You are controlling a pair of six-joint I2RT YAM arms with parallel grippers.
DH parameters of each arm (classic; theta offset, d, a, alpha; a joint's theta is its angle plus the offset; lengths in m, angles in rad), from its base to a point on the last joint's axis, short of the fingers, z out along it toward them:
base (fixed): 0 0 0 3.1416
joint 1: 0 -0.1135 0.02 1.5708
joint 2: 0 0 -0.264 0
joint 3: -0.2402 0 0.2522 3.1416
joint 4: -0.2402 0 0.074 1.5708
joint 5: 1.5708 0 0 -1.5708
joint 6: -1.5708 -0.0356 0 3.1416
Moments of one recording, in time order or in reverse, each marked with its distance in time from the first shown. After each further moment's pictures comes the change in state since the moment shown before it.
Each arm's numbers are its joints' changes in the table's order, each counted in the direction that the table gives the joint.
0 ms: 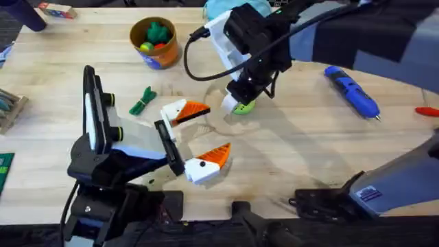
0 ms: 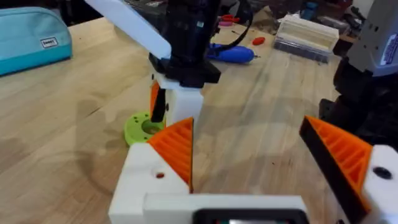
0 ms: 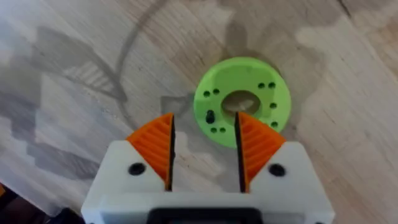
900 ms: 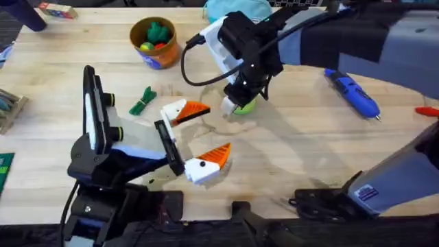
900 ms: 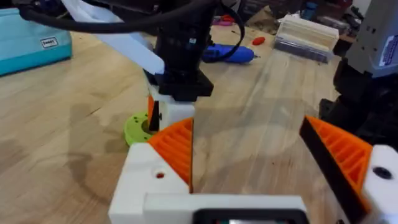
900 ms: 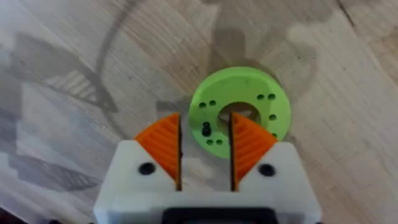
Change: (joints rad) left arm 0.000 0.000 0.000 0.000 0.000 0.000; right arm -0.019 0.048 -0.002 0.029 0.045 -0.001
